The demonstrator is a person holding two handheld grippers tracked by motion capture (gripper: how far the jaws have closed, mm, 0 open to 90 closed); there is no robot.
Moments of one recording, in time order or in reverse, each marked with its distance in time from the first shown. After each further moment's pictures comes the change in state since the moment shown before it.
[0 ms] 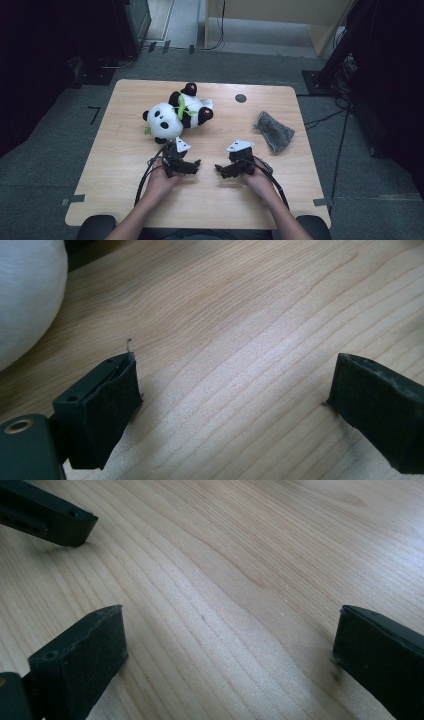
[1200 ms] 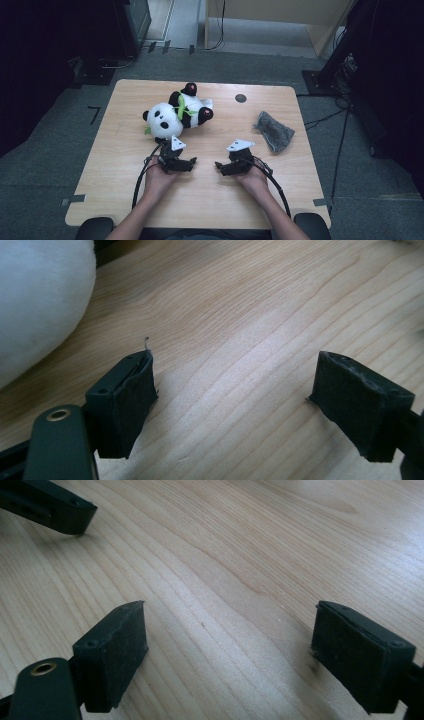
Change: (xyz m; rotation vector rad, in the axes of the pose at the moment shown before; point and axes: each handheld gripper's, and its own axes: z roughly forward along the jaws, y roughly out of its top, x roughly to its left) left arm 0.015 -0.001 -0.008 -0.013 -0.039 -0.014; right arm 0.001 0.002 -0.002 -0.017 -0.011 0.017
